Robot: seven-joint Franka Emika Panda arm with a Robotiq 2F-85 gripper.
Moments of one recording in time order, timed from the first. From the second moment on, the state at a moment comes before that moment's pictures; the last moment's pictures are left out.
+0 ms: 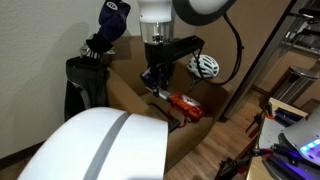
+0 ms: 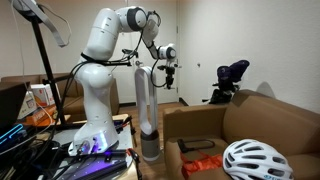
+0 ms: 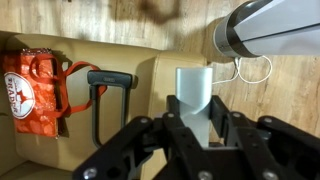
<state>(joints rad) 0.49 0.46 0.14 -1.76 -0.05 2.03 0.71</state>
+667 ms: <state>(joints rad) 0.58 0.50 0.21 -1.51 -0.20 1.75 0.45</state>
